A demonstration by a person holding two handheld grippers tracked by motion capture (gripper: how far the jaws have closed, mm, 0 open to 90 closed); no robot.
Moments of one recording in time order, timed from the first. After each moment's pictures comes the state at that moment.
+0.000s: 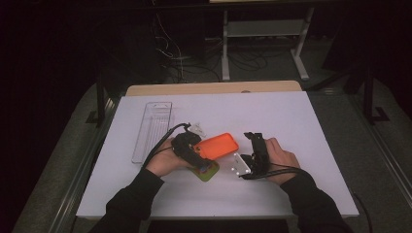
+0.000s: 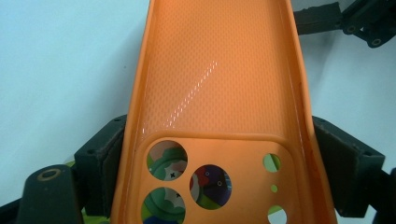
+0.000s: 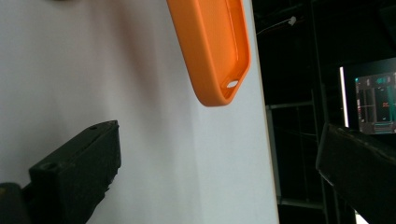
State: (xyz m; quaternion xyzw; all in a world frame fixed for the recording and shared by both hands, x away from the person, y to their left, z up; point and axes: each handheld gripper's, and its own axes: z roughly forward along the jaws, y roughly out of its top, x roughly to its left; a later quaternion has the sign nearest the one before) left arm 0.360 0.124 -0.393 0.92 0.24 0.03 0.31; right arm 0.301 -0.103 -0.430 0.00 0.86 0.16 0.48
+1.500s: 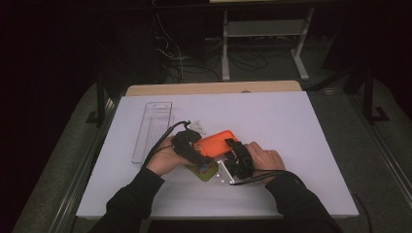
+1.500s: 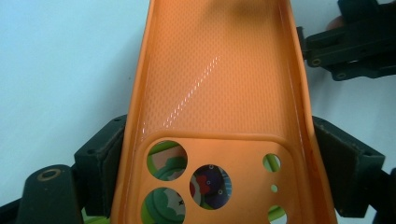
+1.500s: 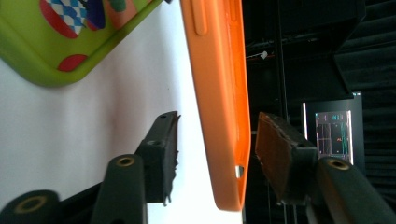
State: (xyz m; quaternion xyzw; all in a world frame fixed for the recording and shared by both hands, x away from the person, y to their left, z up) left arm 0.362 0.124 -0.387 0.92 0.23 0.03 0.32; right arm 0.293 -0.063 -0.436 -0.06 0.82 0.17 0.54
